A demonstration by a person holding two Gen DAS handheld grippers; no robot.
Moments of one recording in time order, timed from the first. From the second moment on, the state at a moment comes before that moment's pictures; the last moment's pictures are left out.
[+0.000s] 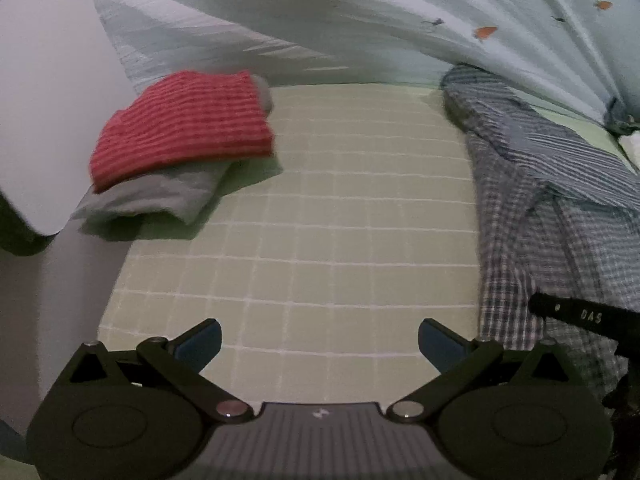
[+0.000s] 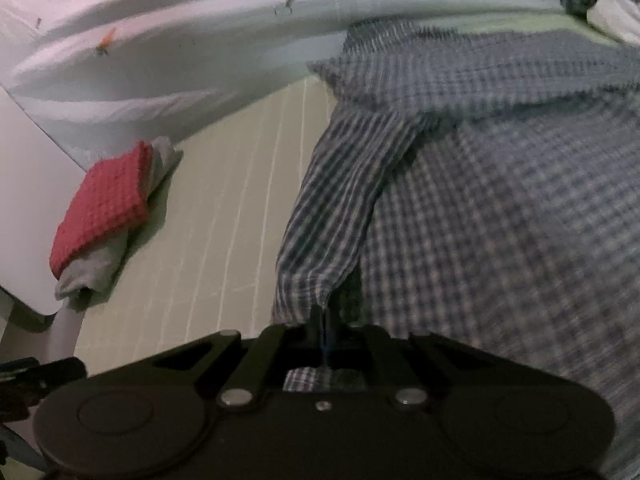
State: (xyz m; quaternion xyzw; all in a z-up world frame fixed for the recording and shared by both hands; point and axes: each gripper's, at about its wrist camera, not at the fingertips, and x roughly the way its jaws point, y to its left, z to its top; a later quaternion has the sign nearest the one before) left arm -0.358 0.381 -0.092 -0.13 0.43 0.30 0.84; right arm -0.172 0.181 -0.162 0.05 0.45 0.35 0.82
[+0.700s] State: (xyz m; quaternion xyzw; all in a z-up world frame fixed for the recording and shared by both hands) left arm -0.274 0.270 -0.105 -0.12 0.46 0.25 0.85; right arm -0.102 0.080 -0.128 0.01 0.40 0.33 0.86
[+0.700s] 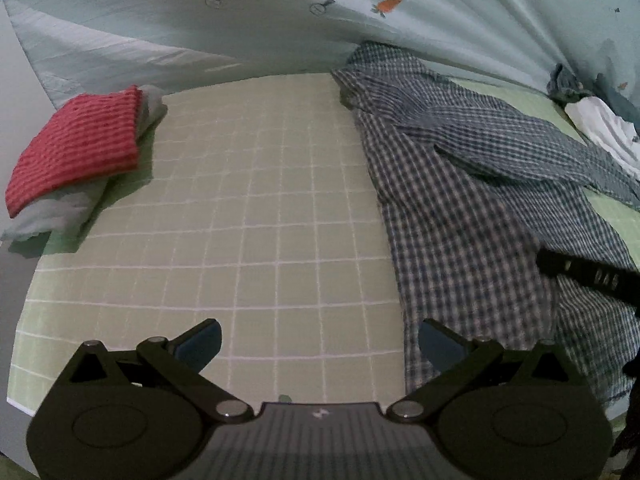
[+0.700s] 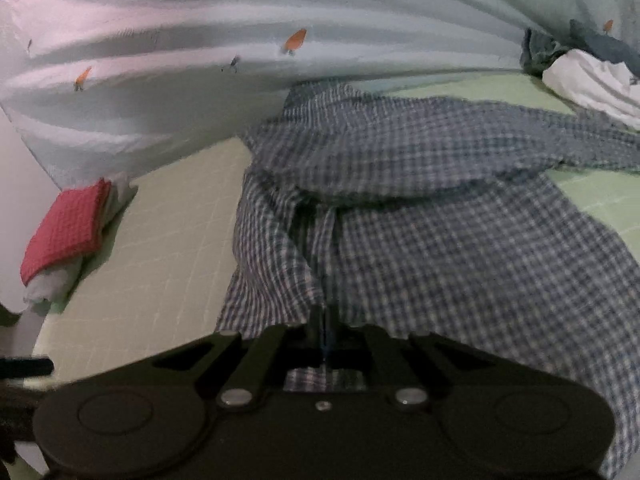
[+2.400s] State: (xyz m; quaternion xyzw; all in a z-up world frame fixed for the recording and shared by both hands) left arm -0.187 0.301 -0.103 -0.19 0.45 0.32 0.81; right arm 0.055 -0.006 -0.146 0.05 0.43 0.19 0.88
